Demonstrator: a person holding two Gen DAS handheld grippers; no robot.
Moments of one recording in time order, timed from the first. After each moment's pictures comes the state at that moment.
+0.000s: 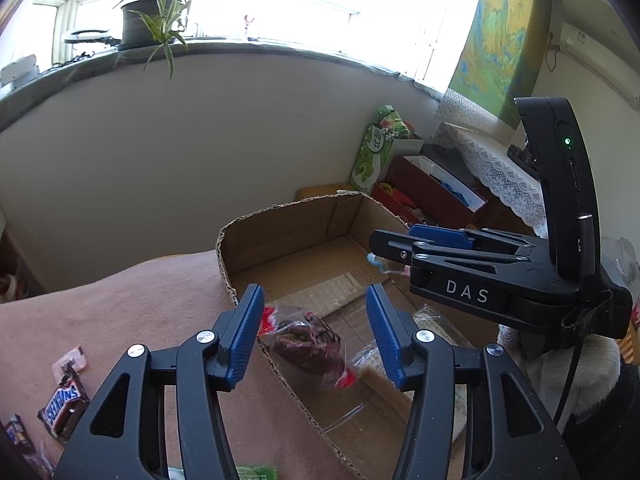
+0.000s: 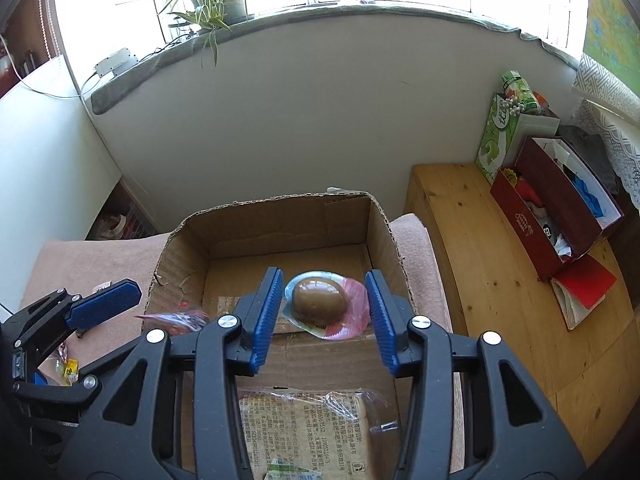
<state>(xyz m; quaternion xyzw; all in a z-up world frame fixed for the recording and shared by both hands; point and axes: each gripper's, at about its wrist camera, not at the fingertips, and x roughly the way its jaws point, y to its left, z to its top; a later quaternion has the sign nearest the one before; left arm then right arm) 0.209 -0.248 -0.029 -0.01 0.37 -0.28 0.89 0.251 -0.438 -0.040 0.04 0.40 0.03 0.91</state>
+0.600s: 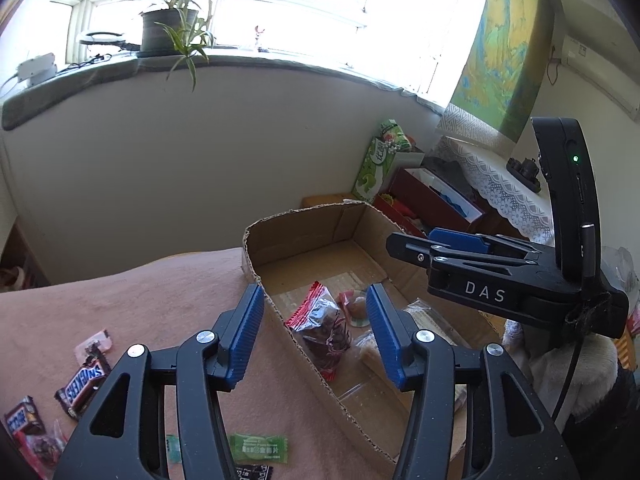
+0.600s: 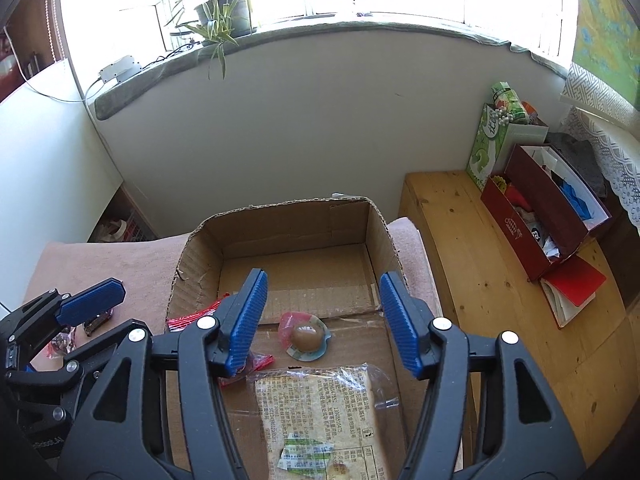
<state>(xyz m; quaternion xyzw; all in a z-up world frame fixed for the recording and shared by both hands) 0.189 -0.221 -0.013 -0.03 0.35 -0.27 0.90 0.225 -0.429 -0.021 0.04 0.39 0.02 0.92</state>
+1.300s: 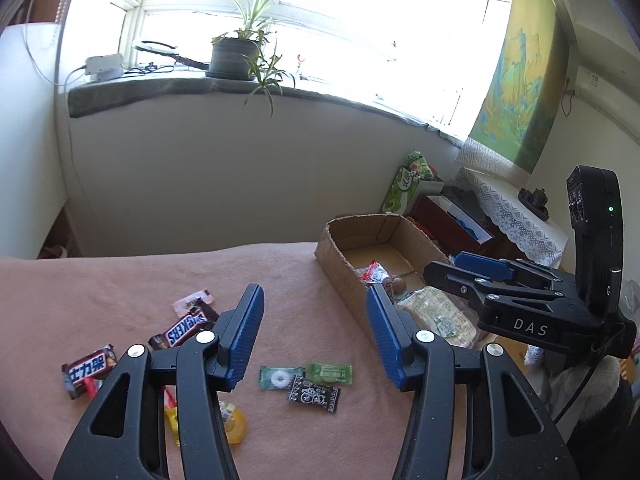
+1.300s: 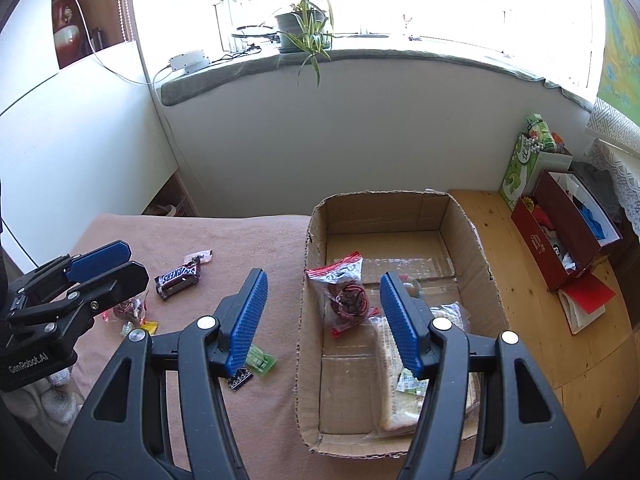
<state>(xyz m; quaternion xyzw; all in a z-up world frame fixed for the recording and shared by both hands) 0.130 -0.116 0.012 -0.06 0.32 -0.22 0.92 0.143 -0.343 0.008 0.01 0.36 0.09 0.93</state>
